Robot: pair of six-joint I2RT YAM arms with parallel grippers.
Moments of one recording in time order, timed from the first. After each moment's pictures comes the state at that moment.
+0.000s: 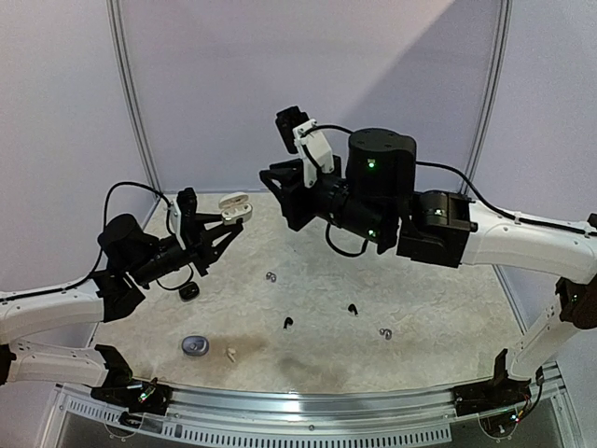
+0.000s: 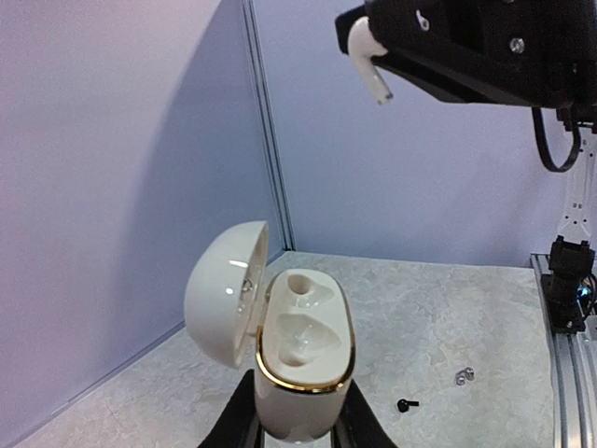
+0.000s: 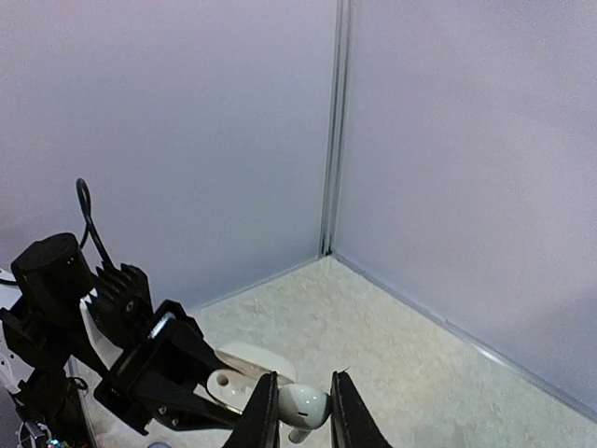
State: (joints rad) left arm -0.68 1.00 0.47 0.66 0.35 0.09; right arm 1.24 1.59 1.53 0.00 0.37 0.03
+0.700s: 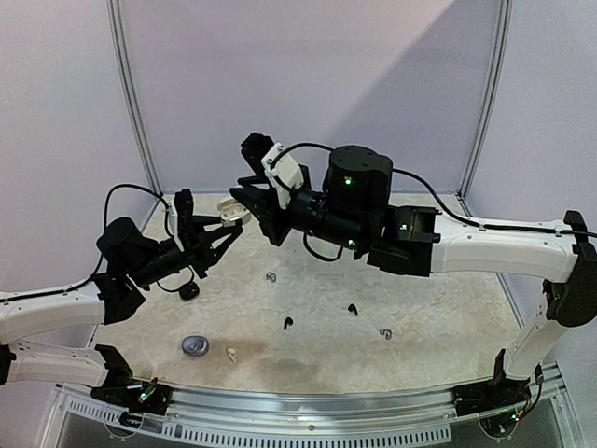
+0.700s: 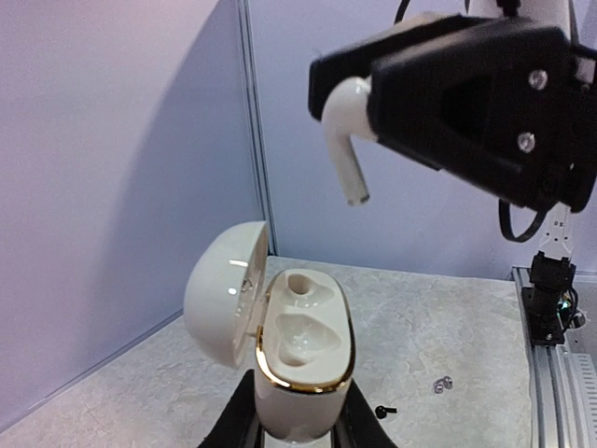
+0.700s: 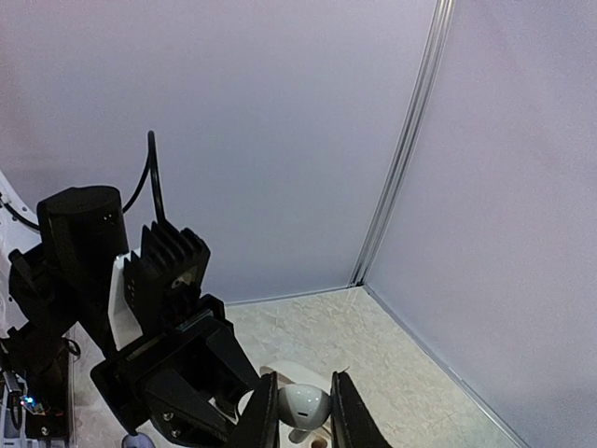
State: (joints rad) left arm -0.68 1.00 0.45 0.72 0.38 0.03; right arm 1.22 1.69 1.50 0.23 0.14 -0.20
